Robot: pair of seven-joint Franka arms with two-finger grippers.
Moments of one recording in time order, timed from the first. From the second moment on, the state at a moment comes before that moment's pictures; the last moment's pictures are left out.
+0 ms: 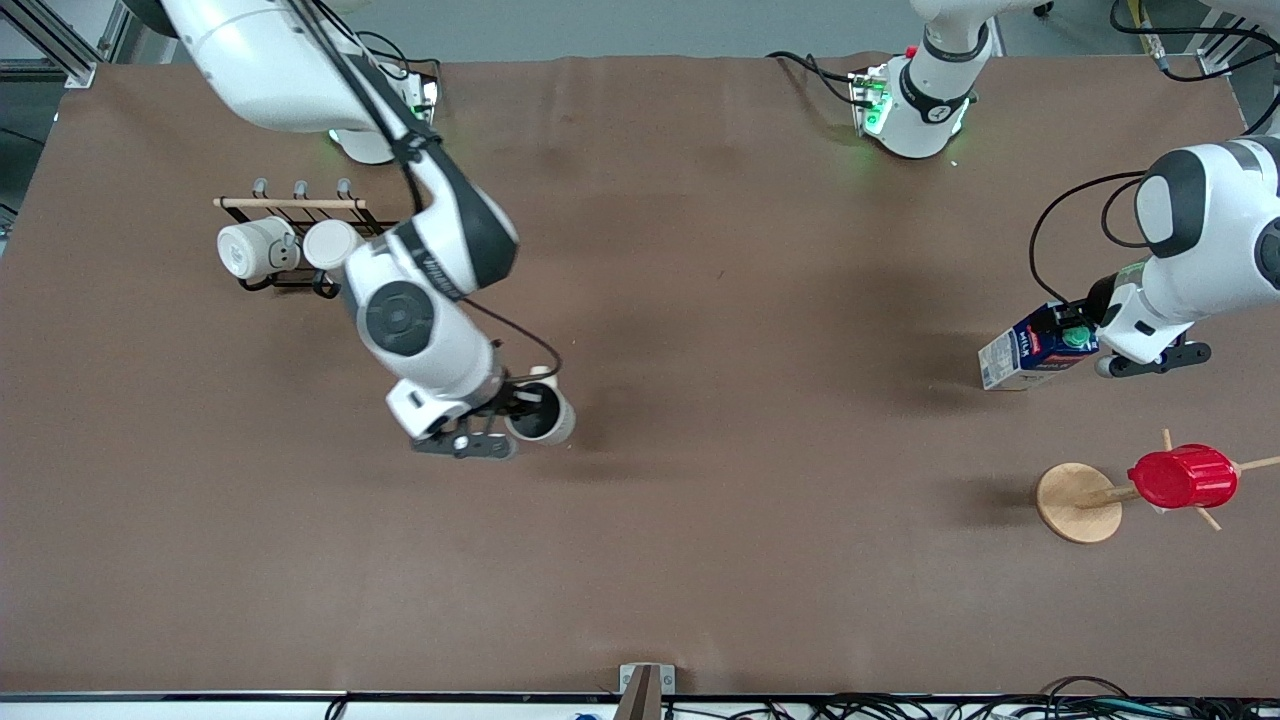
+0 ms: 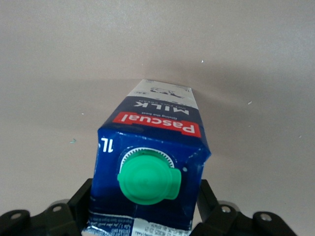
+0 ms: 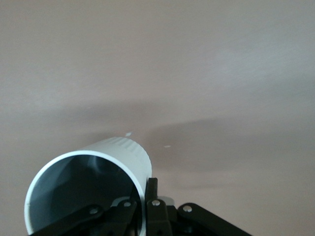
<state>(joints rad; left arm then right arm) 0.22 0.11 -0.09 -2.15 0.07 2.06 -0.06 0.35 0.60 0.21 -1.52 -0.07 2.15 0.66</state>
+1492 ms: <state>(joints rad) 0.21 0.11 -0.20 -2.00 0.07 1.98 -0.09 0.46 0.72 0.27 -1.45 -0.31 2.25 0.96</state>
